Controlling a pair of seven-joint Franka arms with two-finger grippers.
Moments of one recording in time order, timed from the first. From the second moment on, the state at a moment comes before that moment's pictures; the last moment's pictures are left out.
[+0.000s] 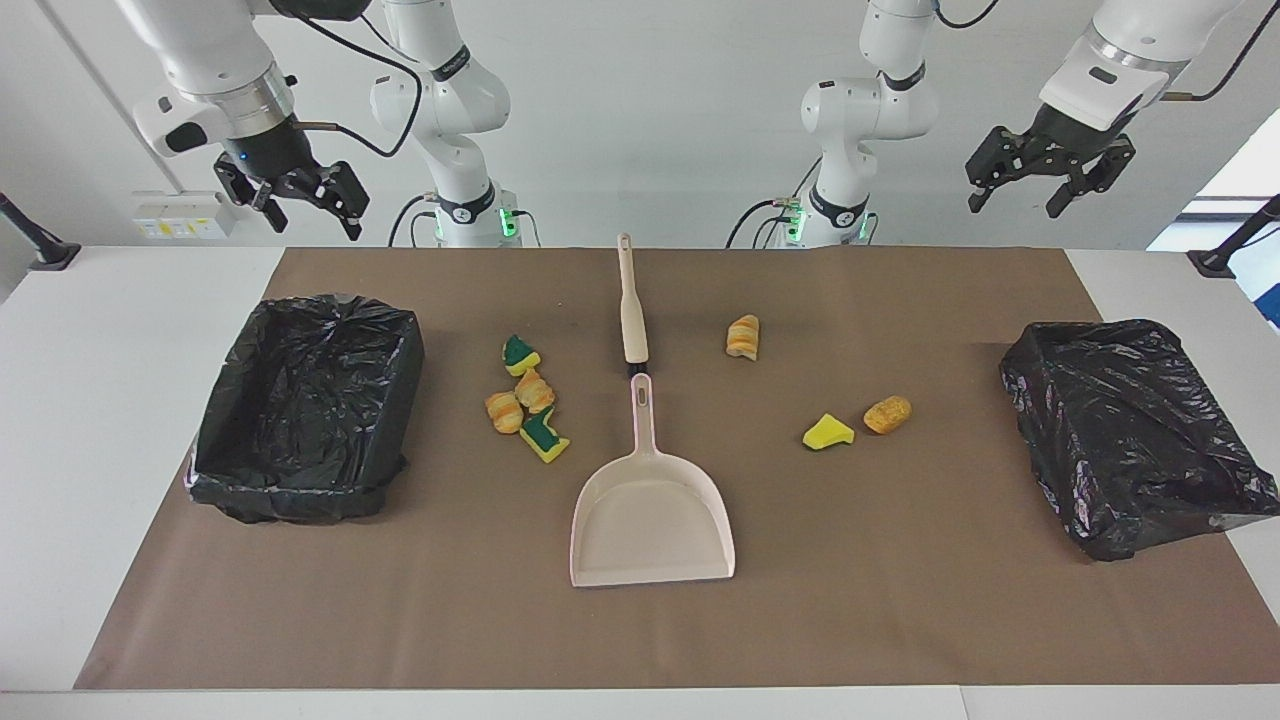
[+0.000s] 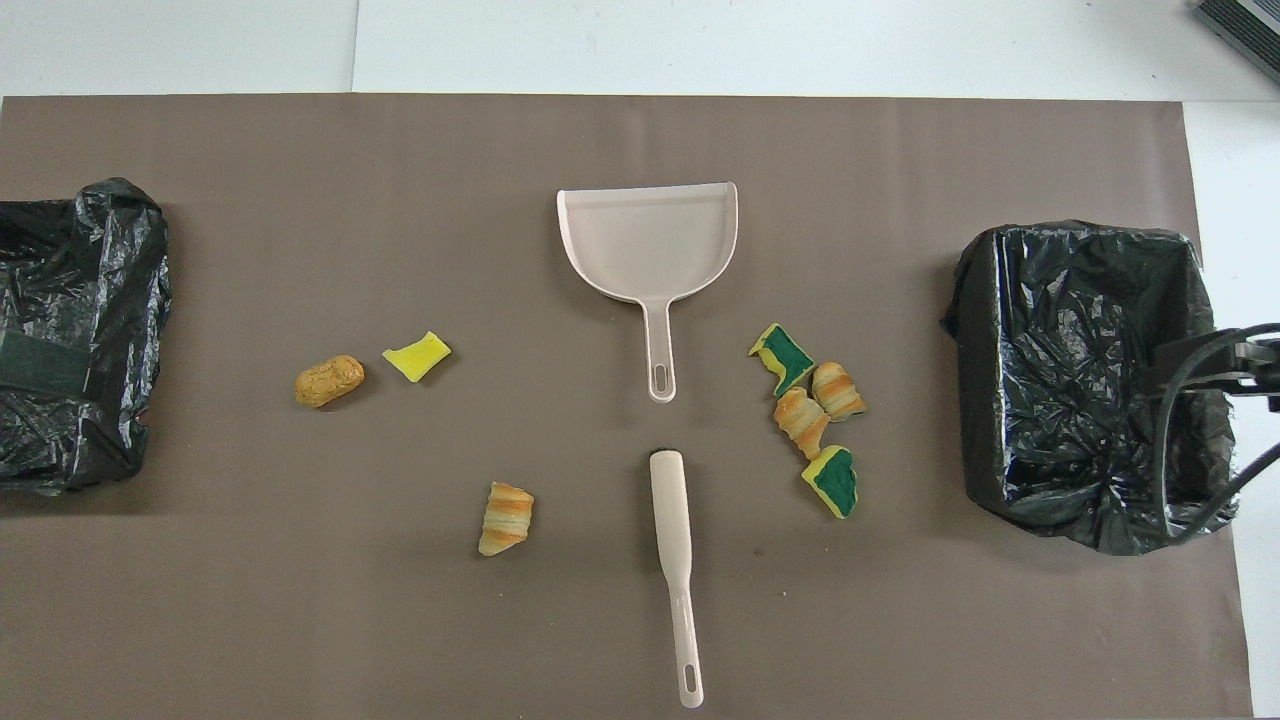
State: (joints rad) left arm -0.09 -0.04 0.01 -1.42 -0.02 1.32 0.04; right arm 0.03 -0.09 -0.07 -1.61 -0.02 1.46 0.11
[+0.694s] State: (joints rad) left arm -0.09 -0.04 -0.02 -1.42 -0.02 1.32 0.04; right arm 0.03 -0.09 -0.07 -1.61 -0.02 1.46 0.11
